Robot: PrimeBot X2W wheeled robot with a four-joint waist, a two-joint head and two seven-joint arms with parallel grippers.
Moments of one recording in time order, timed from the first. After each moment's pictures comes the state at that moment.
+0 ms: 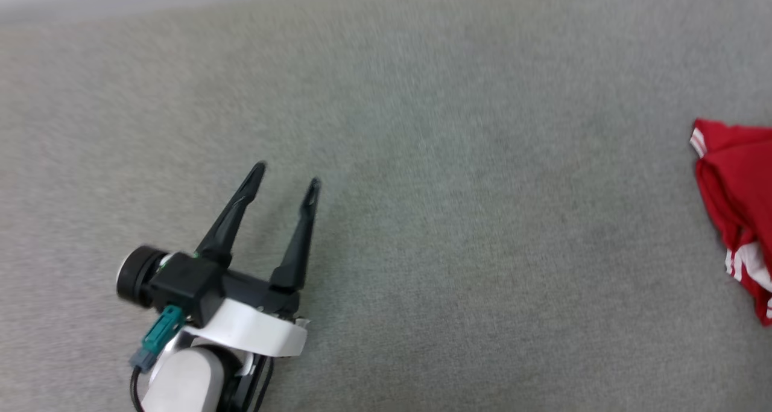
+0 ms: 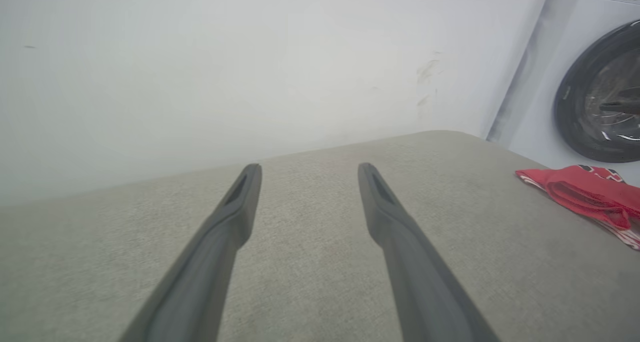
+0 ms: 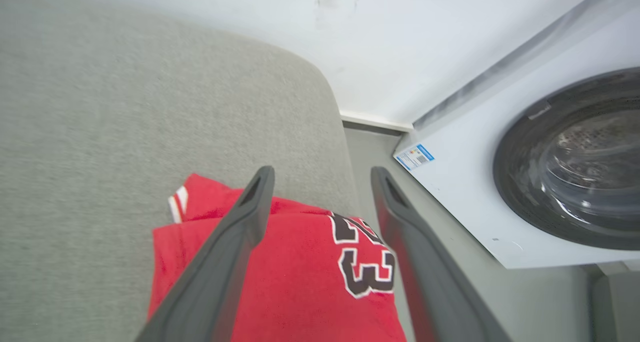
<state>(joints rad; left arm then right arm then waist) -0.20 0.22 -0.26 -0.10 -0.23 -0.06 -0.22 -0.60 -0.60 -0.07 0.41 0.09 0.13 0.34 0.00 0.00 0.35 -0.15</state>
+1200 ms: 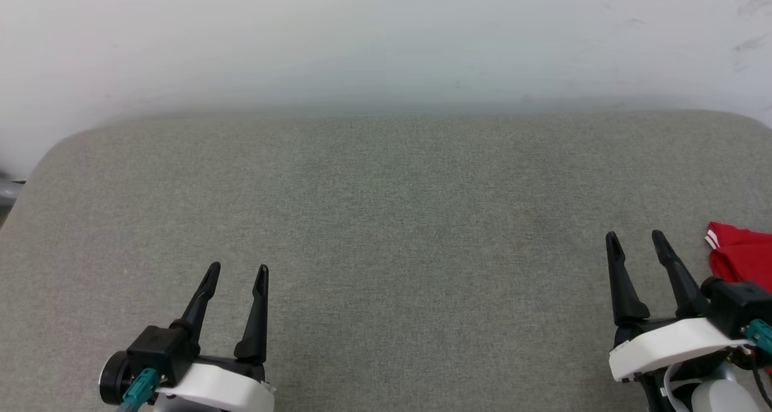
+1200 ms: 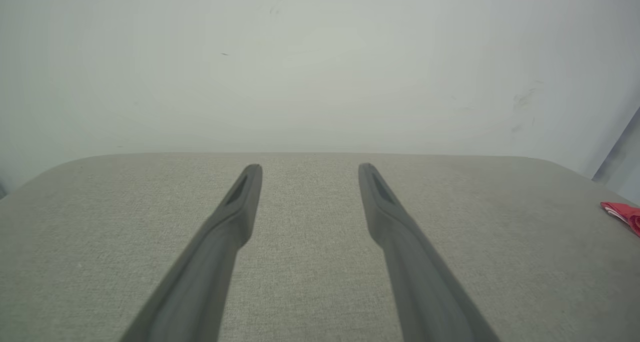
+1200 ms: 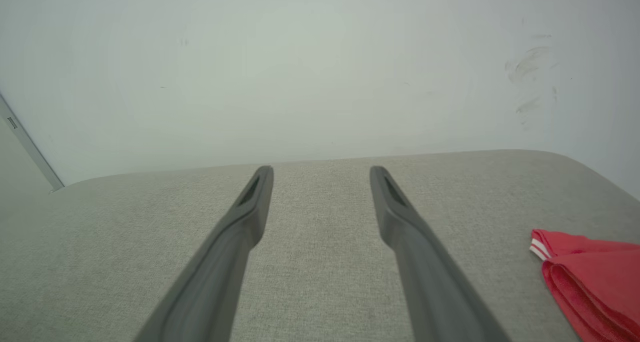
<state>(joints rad) 0.01 0.17 -0.11 0.05 -0.27 -0.06 -0.26 -0.08 -0.08 -0.04 0.12 0.22 0.13 -0.15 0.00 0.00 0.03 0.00</state>
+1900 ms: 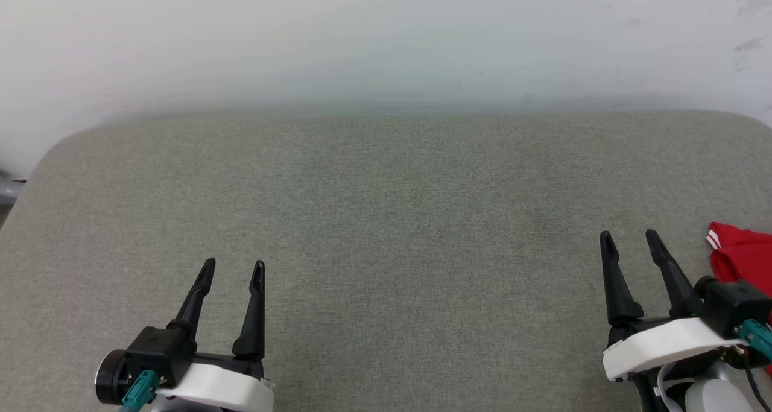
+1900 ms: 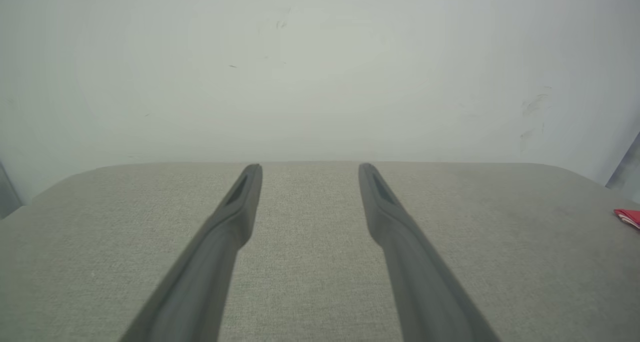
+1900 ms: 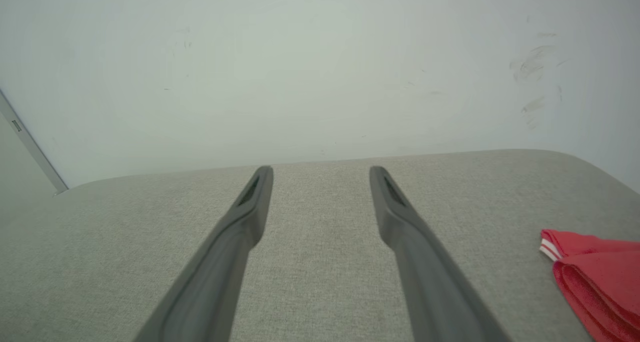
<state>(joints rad) 0.02 0.10 -0.04 0.04 -0.18 -0.11 -0.26 -0.08 -0.06 -0.04 0.13 0.21 0.13 -0.16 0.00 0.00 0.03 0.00</state>
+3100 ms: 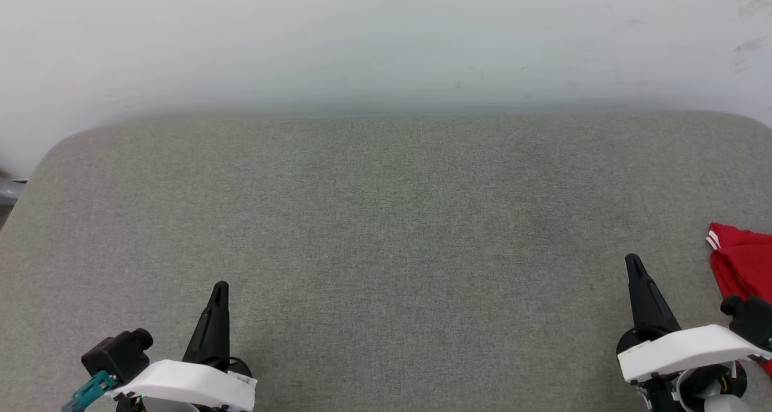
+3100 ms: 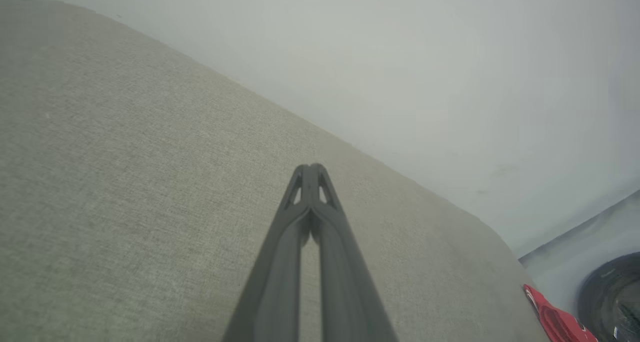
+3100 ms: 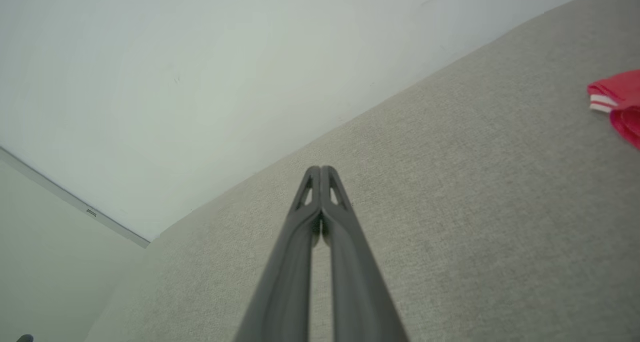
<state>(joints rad) 0.01 0.08 0.01 0.13 -0.64 -0.12 -0.15 -0.07 -0.05 -0.06 0.19 0.64 0.13 -0.07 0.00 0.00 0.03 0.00</state>
